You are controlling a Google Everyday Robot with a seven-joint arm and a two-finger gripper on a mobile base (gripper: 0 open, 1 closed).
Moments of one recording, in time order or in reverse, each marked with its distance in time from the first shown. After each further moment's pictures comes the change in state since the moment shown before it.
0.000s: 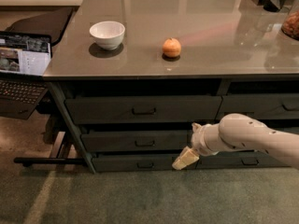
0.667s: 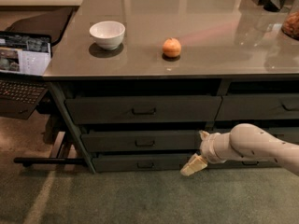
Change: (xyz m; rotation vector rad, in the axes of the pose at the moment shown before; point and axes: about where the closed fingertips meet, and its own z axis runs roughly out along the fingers) arm 0.047 -0.008 0.012 -0.007 -0.025 0.021
